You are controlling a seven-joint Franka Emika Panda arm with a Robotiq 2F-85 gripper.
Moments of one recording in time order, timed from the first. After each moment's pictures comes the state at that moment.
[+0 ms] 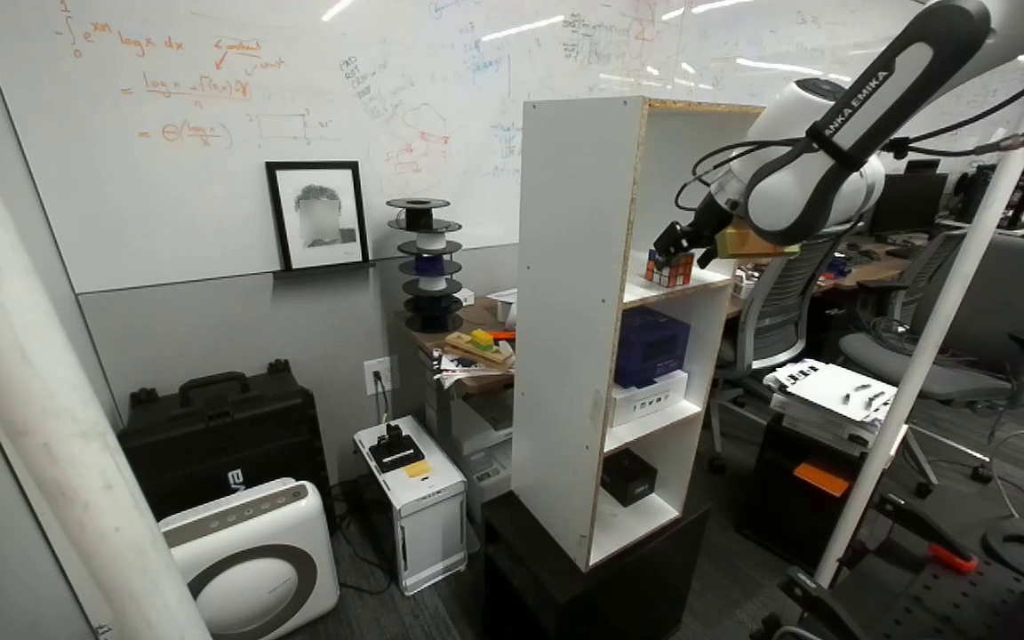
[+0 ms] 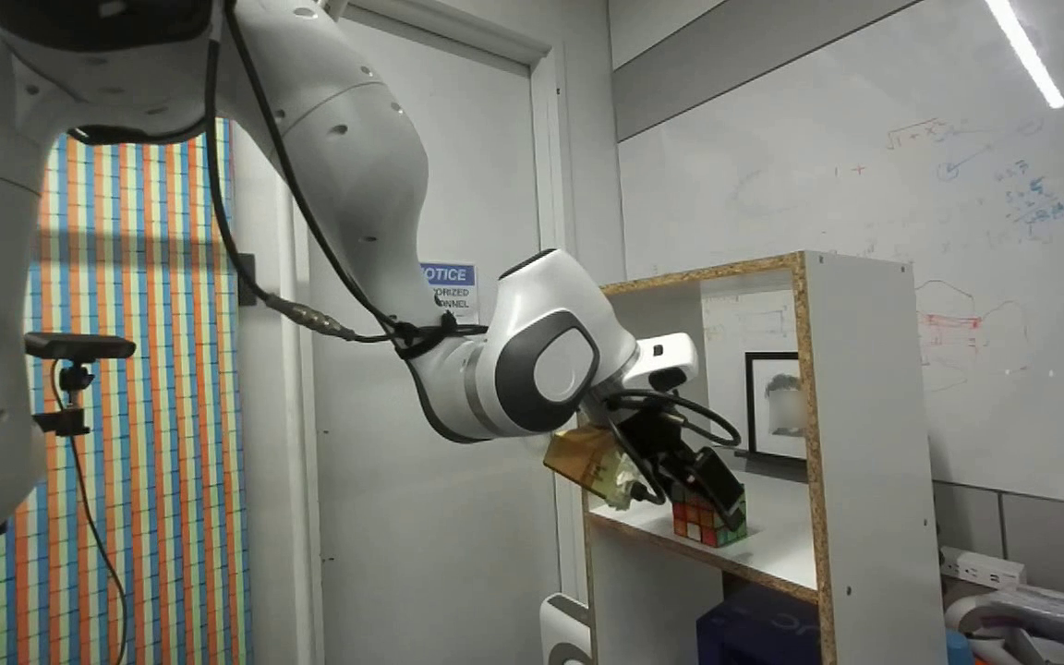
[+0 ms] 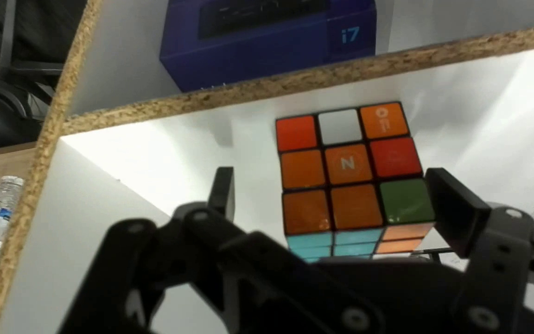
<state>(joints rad) -0.21 0.15 -0.02 -2.38 -0.32 3.18 0.30</state>
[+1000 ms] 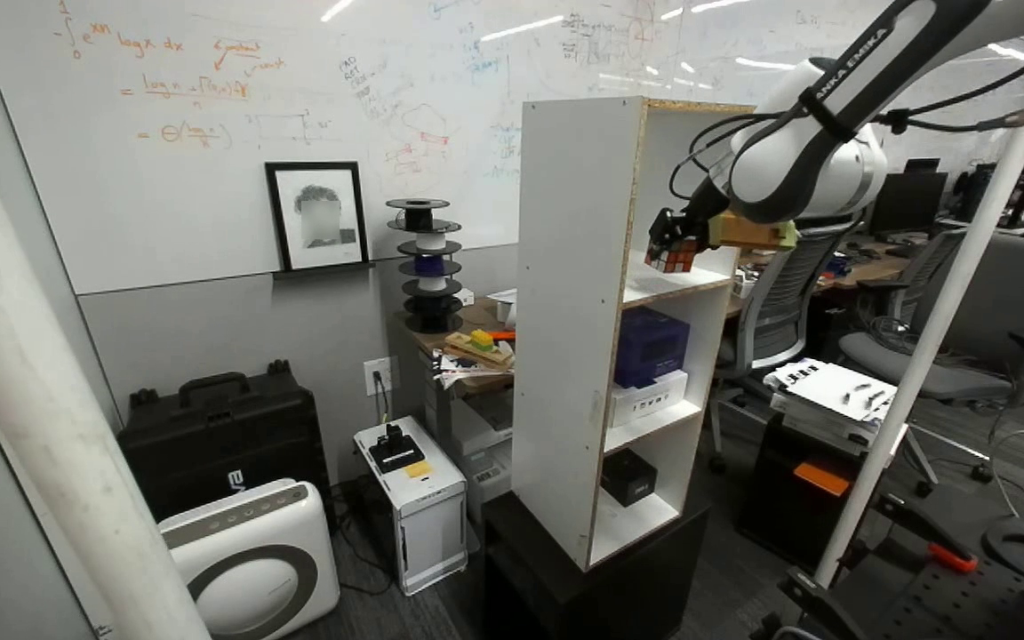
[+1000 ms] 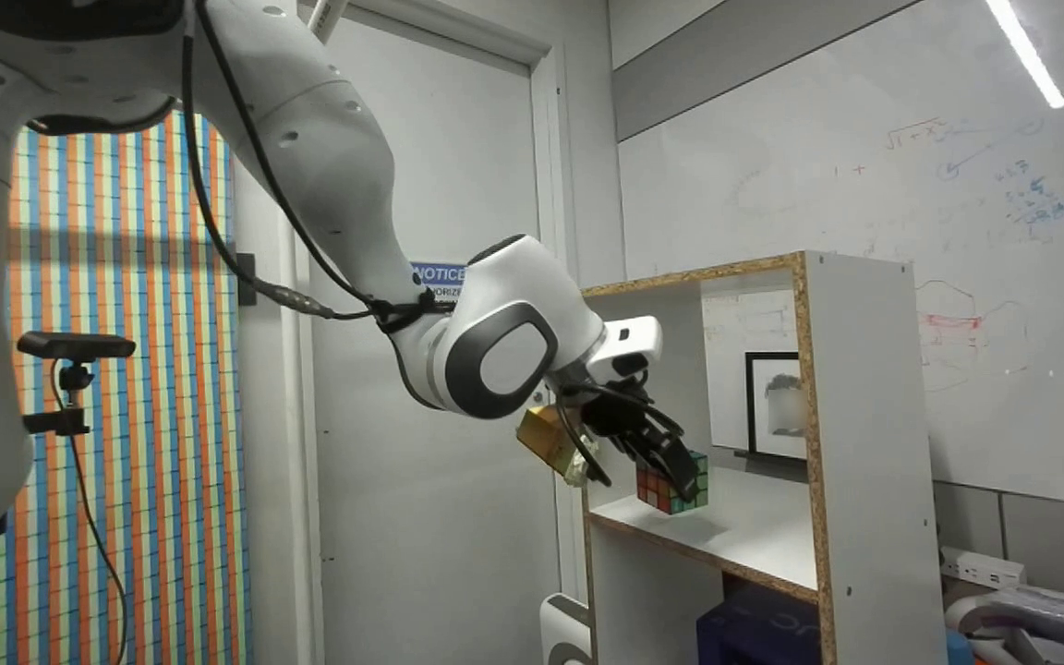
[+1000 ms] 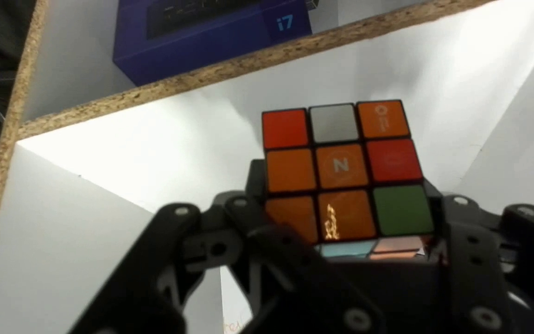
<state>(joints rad) -0.12 0.05 -0.02 -2.46 -0.03 3.20 0.18</state>
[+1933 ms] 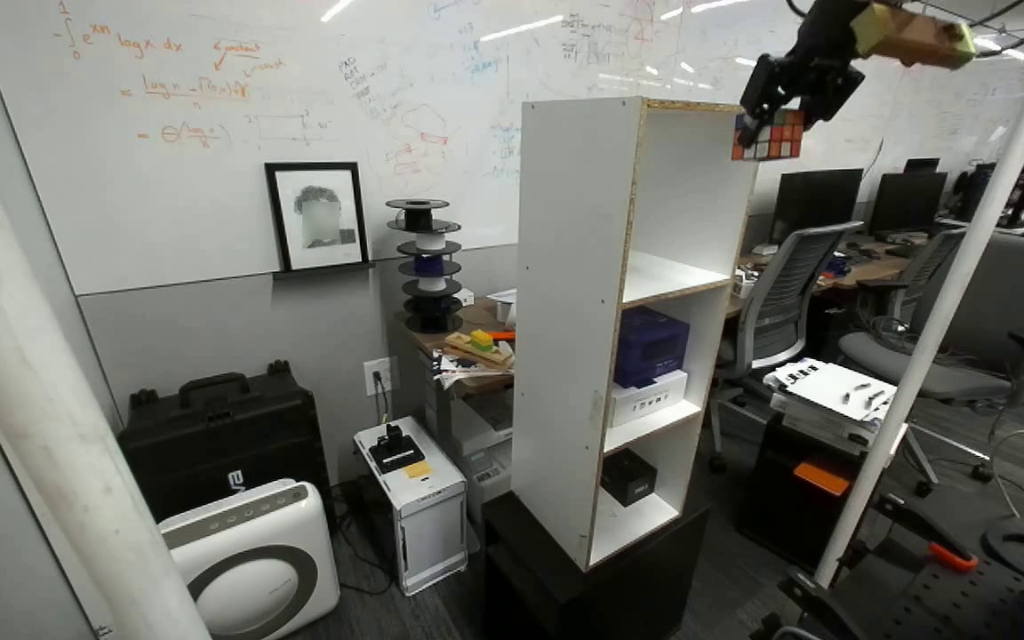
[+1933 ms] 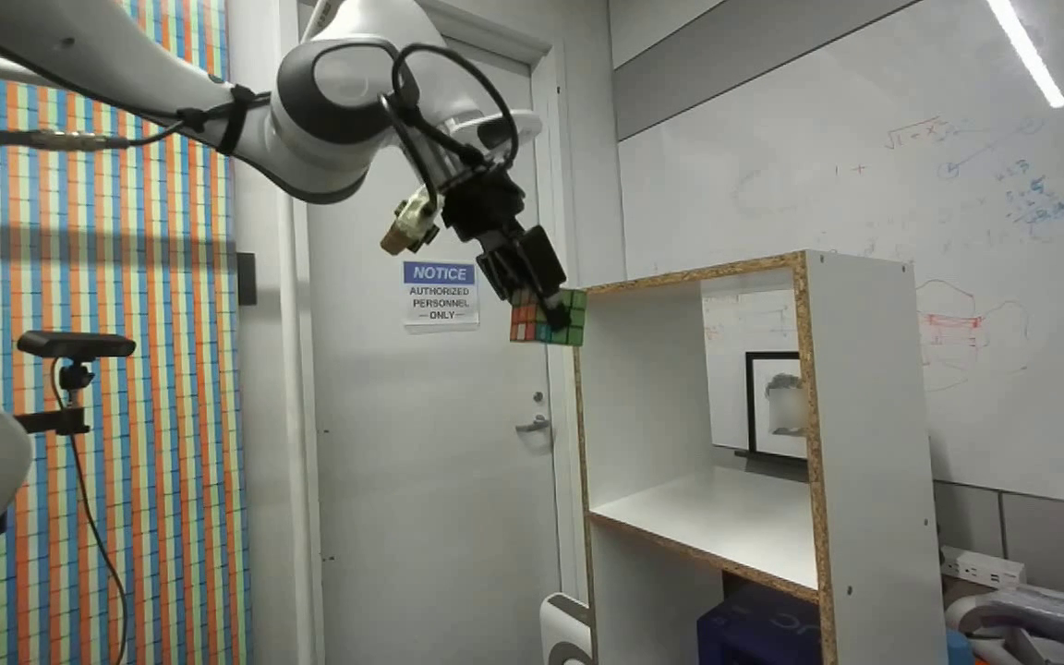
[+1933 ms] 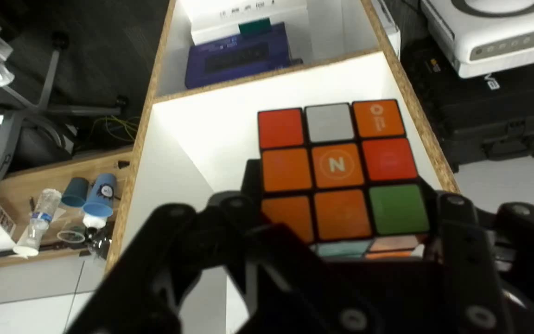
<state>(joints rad) -0.11 -0.63 0.02 -2.47 -0.08 2.35 0.18</state>
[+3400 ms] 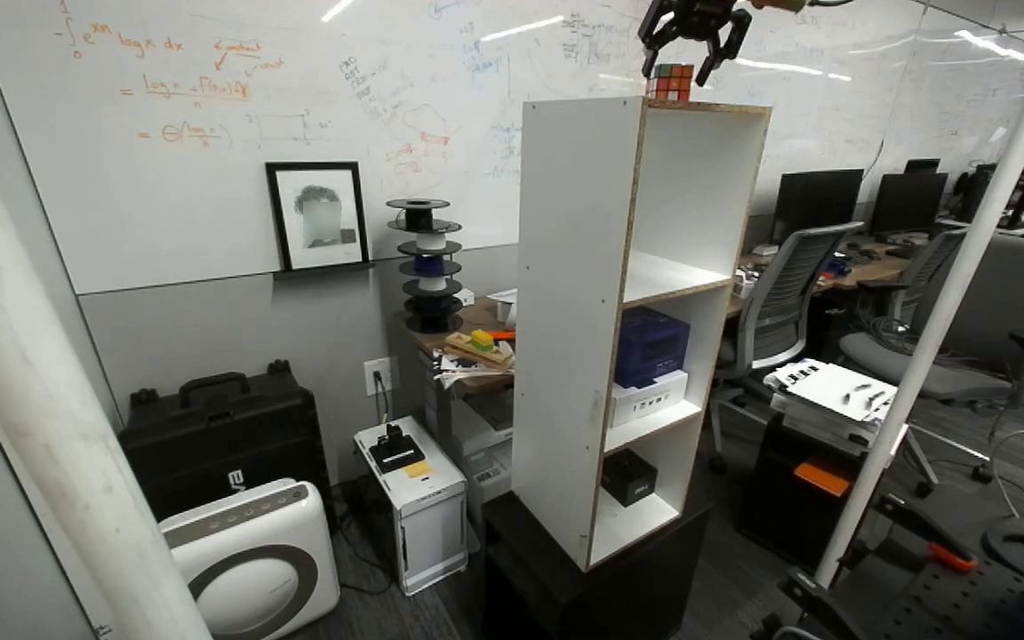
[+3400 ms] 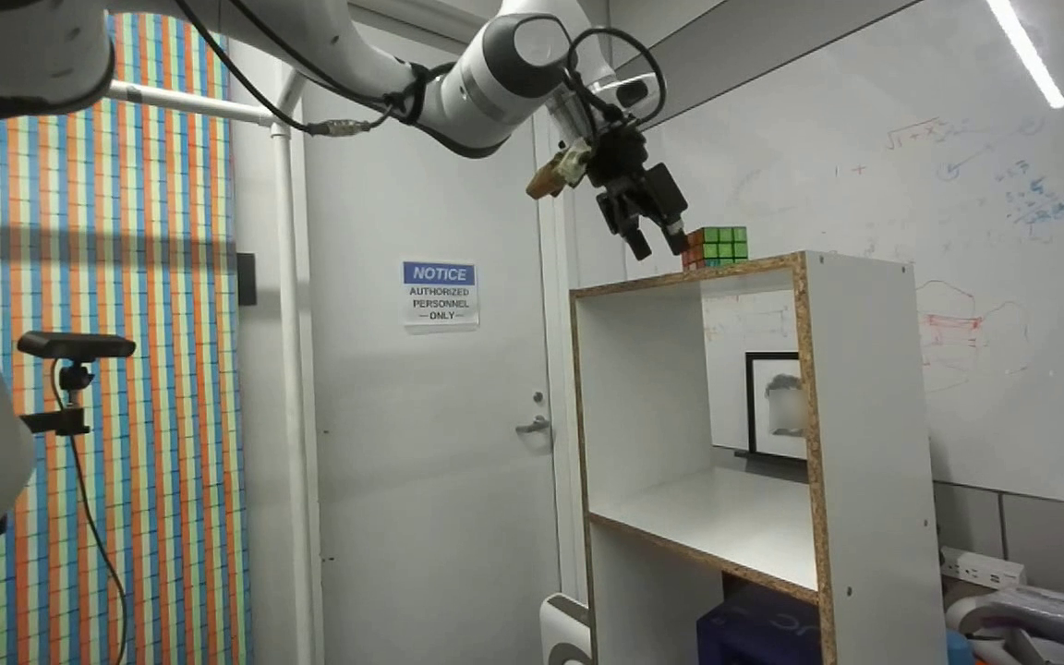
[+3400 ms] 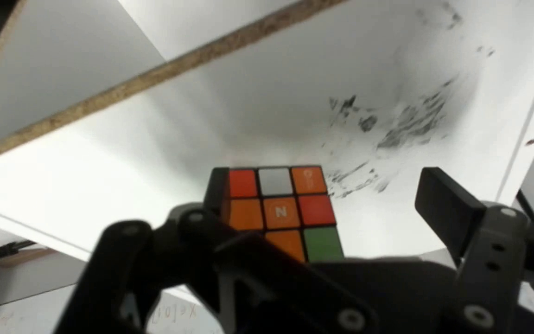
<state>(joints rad) -0.13 -0.07 0.06 -1.76 -0.10 2.20 0.35</state>
